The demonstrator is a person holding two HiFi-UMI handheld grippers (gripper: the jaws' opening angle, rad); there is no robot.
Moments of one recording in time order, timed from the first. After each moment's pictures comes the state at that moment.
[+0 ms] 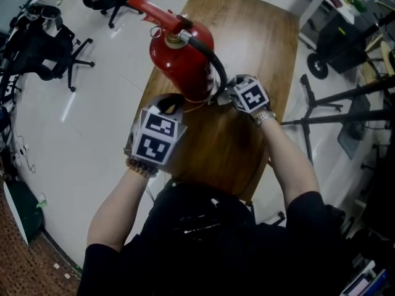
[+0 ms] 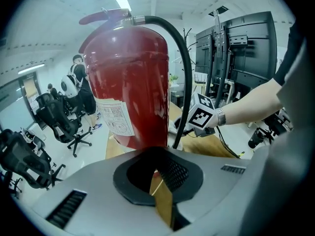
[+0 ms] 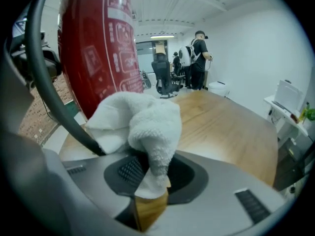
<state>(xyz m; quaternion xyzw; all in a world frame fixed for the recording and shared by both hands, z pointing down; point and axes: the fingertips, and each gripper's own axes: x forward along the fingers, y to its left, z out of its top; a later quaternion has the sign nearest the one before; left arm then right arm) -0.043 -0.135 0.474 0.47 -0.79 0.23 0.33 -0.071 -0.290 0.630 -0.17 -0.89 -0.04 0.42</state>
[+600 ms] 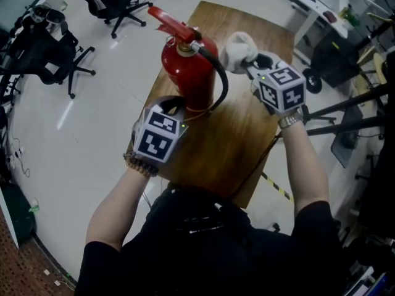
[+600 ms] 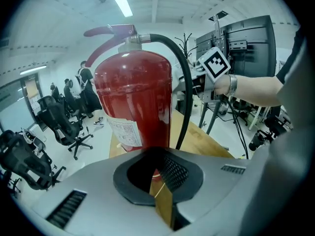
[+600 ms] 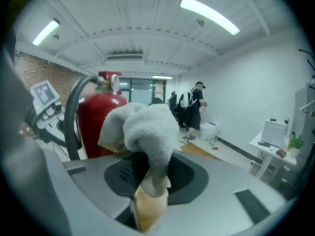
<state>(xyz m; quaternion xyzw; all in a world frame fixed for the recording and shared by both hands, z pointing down) -0.046 -0.131 0.445 0.47 -0.79 0.22 0.32 -0.092 -0.322 0.399 -0.15 -0.97 -0.04 0.21</state>
